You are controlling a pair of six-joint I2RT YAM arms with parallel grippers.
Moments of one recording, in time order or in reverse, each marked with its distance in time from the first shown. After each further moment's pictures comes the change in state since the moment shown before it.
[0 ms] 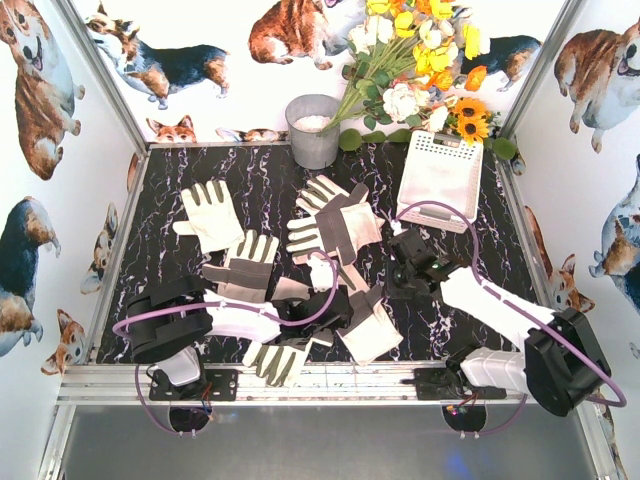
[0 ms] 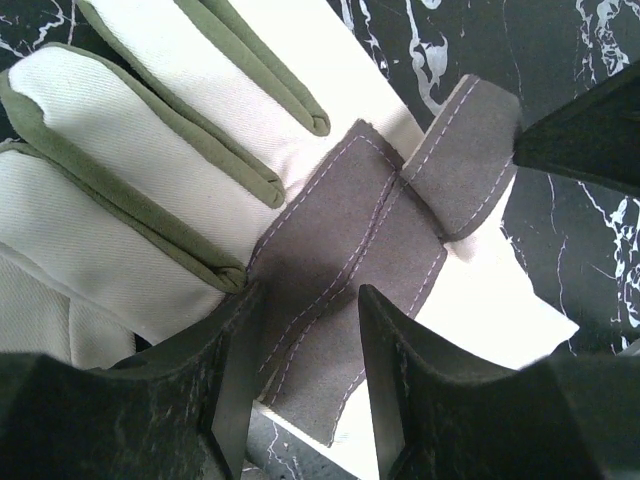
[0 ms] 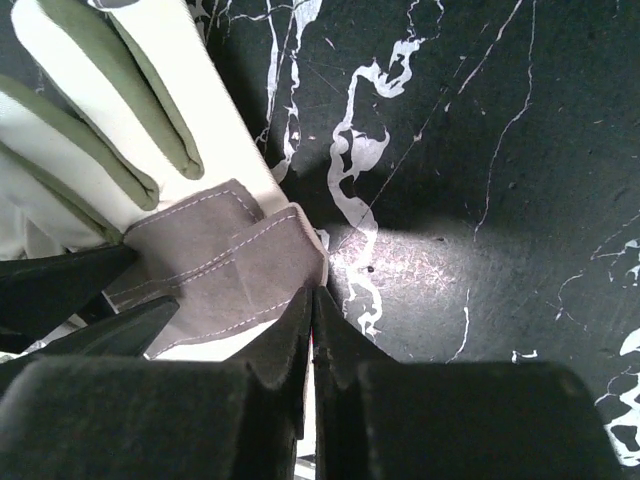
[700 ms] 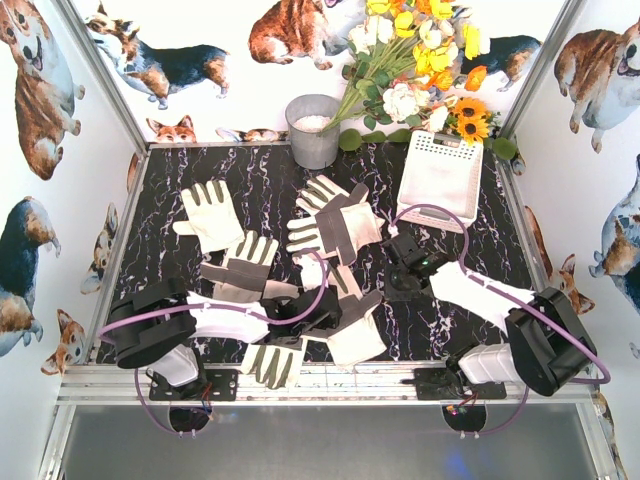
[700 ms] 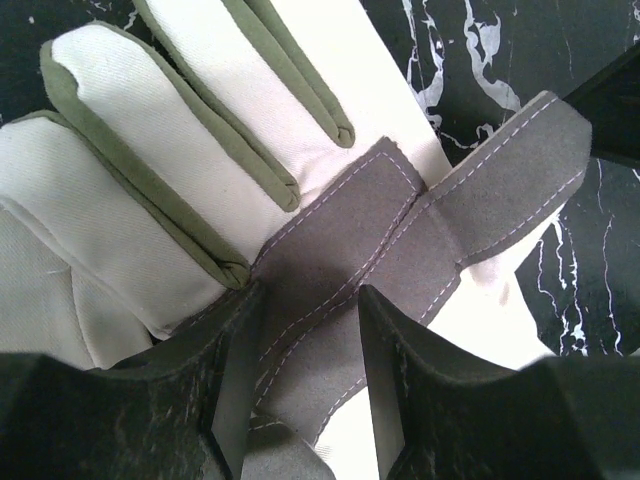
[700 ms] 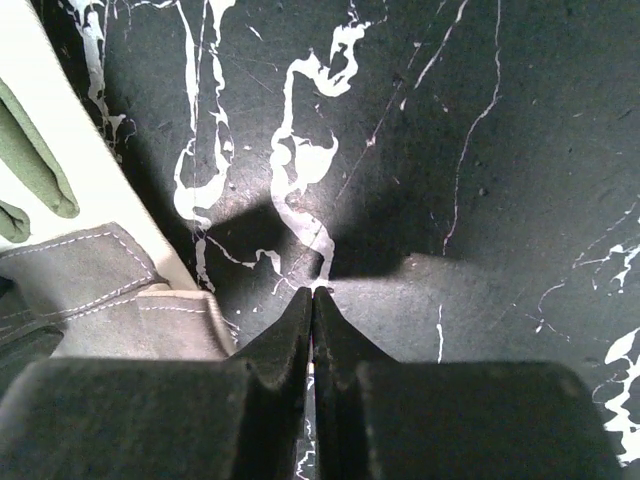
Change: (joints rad) left arm 0.034 -0.085 -0.057 -0.061 0.032 0.043; right arm 0.000 0.132 -0.004 0.025 0.053 0.005
